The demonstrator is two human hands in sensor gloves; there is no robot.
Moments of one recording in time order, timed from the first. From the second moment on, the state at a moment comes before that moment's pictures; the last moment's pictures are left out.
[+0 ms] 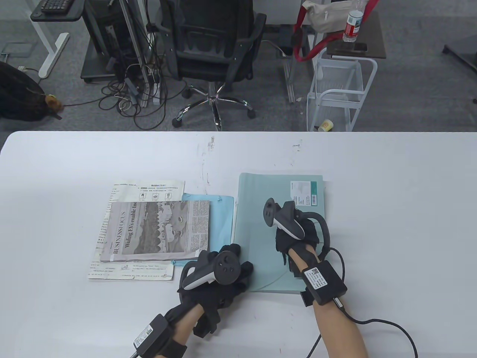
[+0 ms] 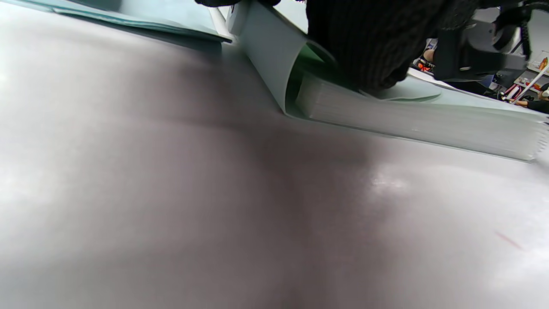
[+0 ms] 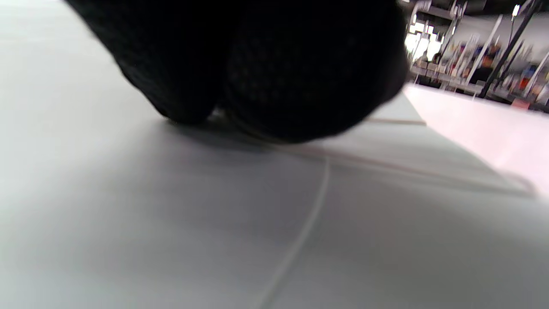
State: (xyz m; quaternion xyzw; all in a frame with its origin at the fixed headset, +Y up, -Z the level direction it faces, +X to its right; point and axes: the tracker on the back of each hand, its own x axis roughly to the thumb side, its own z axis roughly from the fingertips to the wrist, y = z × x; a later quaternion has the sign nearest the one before) left_hand -0.094 -0.756 -0.266 -0.21 -0.22 0.13 0.94; right_hand 0.099 -0.730 -0.381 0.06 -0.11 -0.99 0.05
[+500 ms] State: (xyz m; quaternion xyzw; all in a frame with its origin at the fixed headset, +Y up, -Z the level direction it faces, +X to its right) left_hand -0.096 -0.753 -0.266 -0.21 -0.22 0.14 0.94; right_hand 0.164 -0.694 -0.303 0.11 0.04 -0.99 -0.09
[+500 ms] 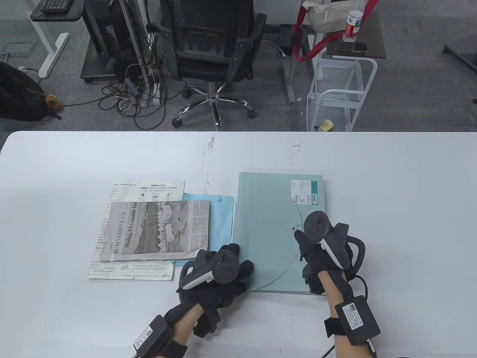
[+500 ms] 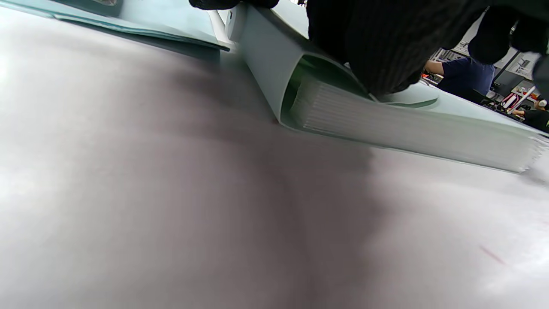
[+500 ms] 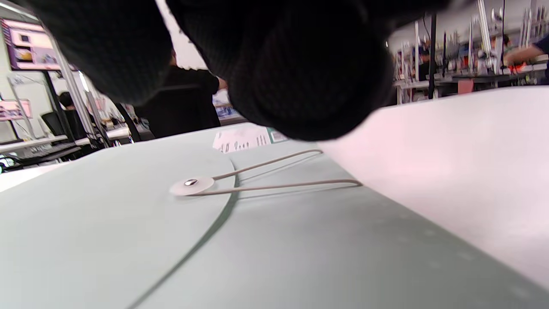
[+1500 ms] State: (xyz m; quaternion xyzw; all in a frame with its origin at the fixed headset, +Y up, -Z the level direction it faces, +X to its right) left_hand -0.168 -0.726 -0.264 -0.05 -0.14 0.14 0.98; right_hand 0.131 -0.723 -0.273 0.01 0.00 -1.00 -0.02
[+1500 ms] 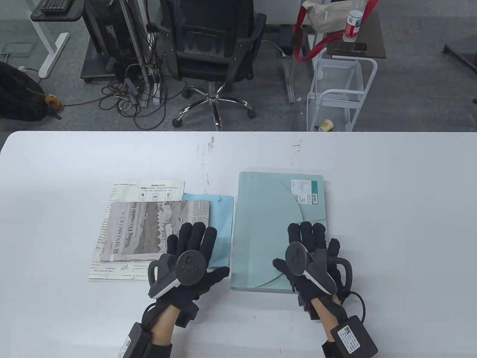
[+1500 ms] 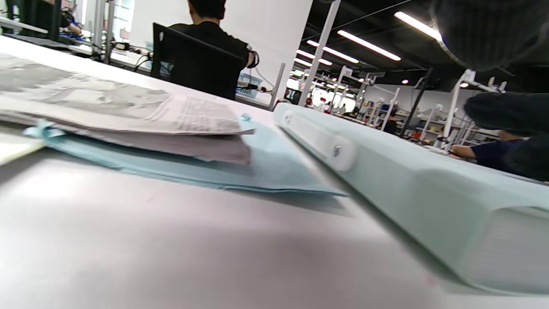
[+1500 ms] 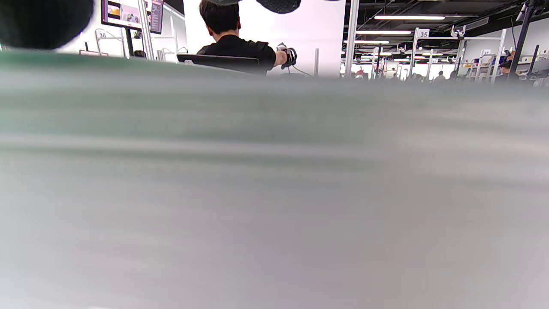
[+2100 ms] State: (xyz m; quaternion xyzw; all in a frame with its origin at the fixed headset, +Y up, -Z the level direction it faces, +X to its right) left_hand -0.171 -0.730 -0.269 -0.07 -0.12 0.14 0.98; right_hand 0.135 -0.721 -0.273 0.02 -0.01 -1.00 -0.03
